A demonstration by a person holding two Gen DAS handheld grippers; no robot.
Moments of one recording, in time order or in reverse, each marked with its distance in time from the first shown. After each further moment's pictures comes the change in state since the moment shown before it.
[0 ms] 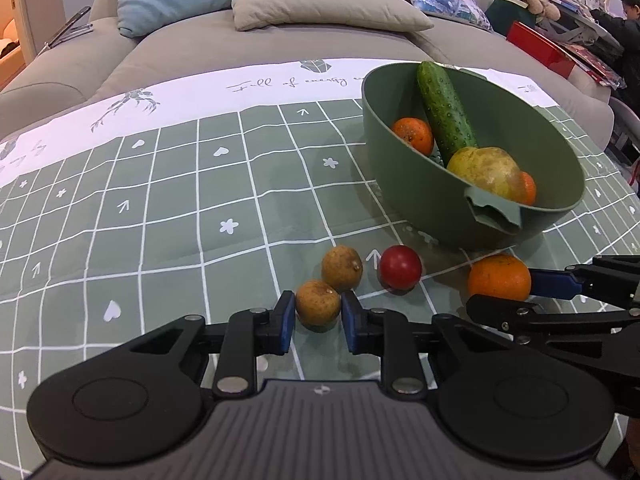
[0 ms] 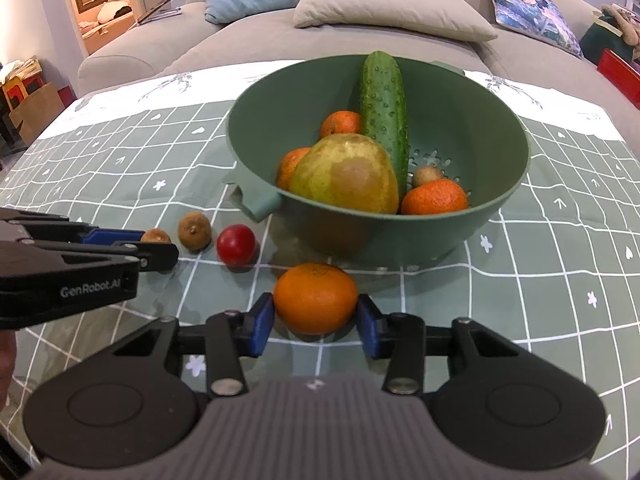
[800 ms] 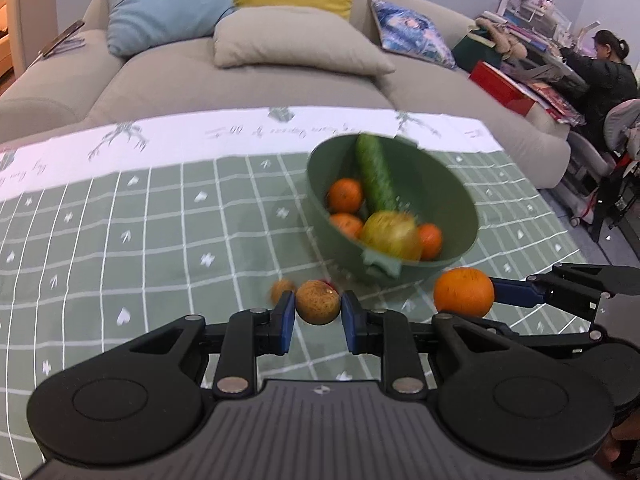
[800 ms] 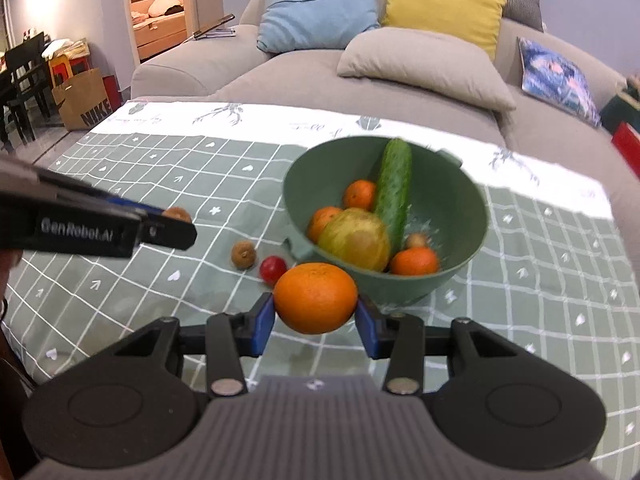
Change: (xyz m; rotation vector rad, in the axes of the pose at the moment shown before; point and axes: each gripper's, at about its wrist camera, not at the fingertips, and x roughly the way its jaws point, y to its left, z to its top) left arm -0.084 -0.015 0.029 -0.043 -0.051 -0.125; right arm -0.093 0.002 0.015 -0.171 -0.083 0.040
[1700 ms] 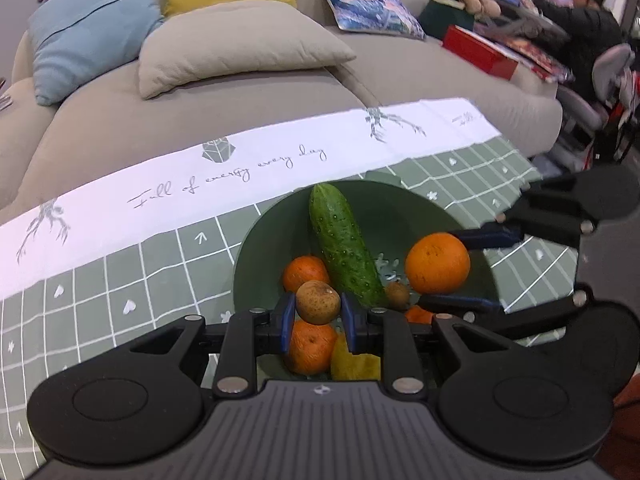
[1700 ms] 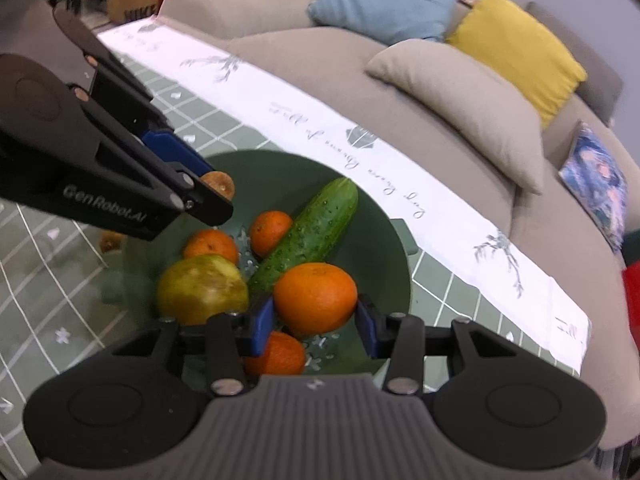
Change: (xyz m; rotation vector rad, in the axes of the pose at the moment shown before) left arm 0.107 -0.042 0.082 0.181 0.065 -0.011; right arm 0.090 -0.083 0.076 -0.420 0.094 -0.013
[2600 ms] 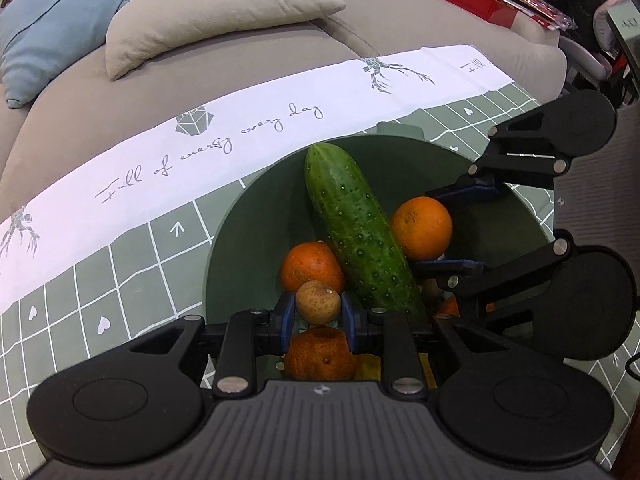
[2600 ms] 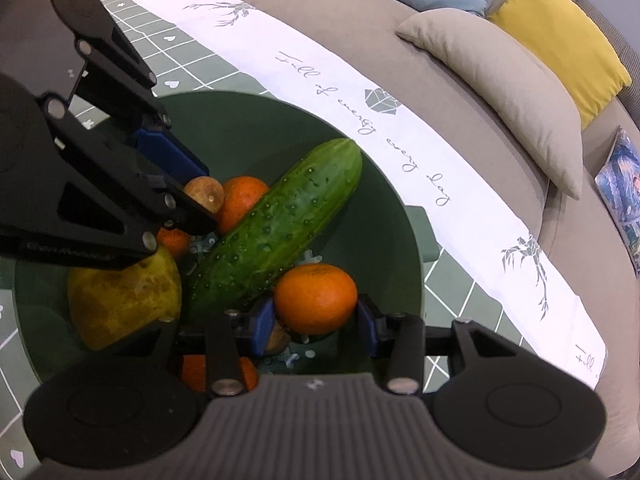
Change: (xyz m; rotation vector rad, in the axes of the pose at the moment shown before) left arm 0.055 0.000 0.006 0.087 0.111 0.010; right arm 0.068 -0.016 0.007 -0.097 0.090 0.047
